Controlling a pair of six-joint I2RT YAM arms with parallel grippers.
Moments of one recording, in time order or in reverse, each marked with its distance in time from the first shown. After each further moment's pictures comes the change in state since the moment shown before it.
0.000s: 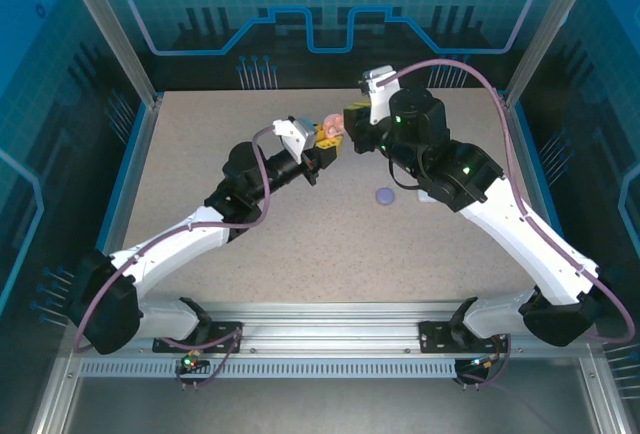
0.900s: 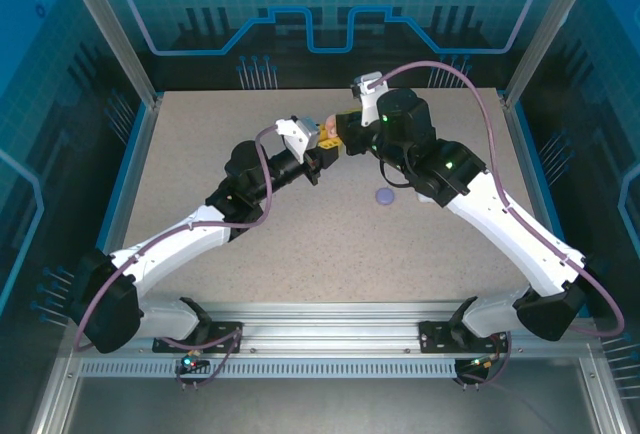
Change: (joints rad) left arm -0.008 0.006 0.015 -0.024 -0.009 0.011; right arm -0.029 0.042 -0.052 0.037 -0.073 0.061
